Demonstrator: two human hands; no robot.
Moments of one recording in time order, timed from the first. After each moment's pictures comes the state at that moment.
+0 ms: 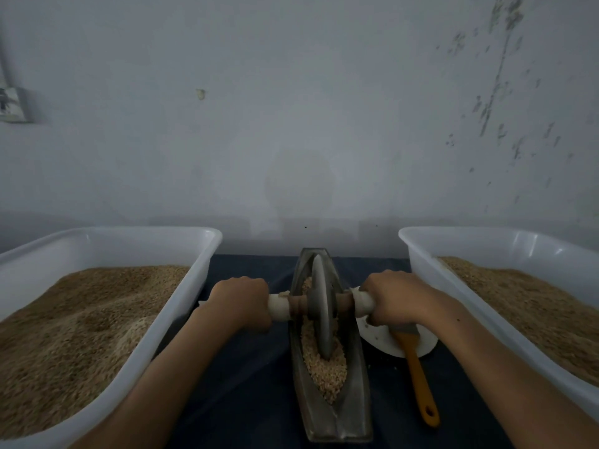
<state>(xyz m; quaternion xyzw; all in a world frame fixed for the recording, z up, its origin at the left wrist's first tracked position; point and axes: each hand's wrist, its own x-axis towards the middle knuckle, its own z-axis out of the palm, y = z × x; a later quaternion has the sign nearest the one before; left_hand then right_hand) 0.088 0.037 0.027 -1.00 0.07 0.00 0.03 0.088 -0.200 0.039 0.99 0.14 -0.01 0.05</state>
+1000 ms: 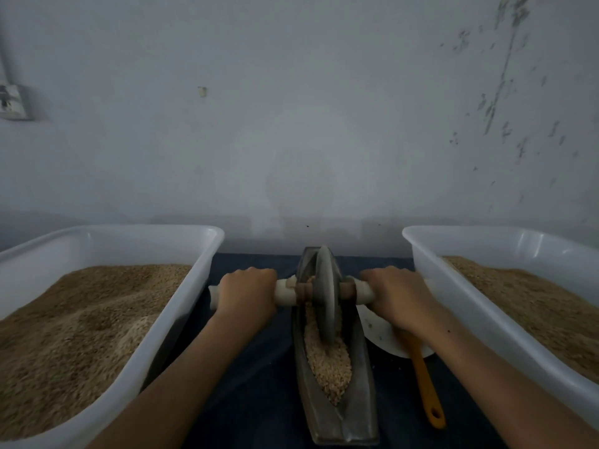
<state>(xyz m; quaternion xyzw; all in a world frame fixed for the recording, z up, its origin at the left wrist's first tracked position) 0.085 0.029 0.021 -0.99 0.05 -0.15 0.06 0.094 -0.200 0.020 0.98 0.13 0.15 0.01</state>
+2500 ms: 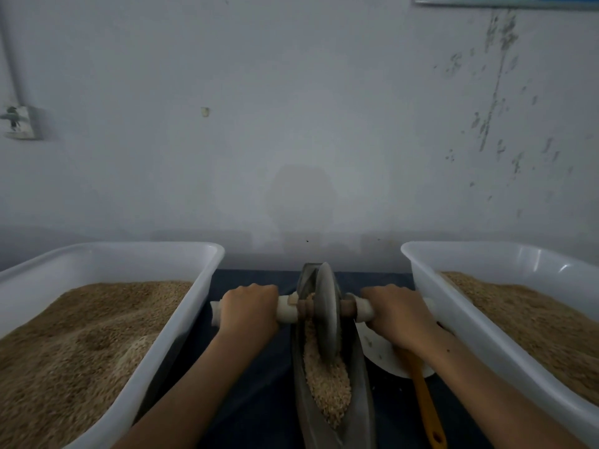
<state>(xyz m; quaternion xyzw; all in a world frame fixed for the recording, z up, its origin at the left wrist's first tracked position) 0.082 0.022 0.023 -0.98 0.04 -0.16 0.06 0.095 -0.202 0.017 0.98 0.11 0.15 0.00</state>
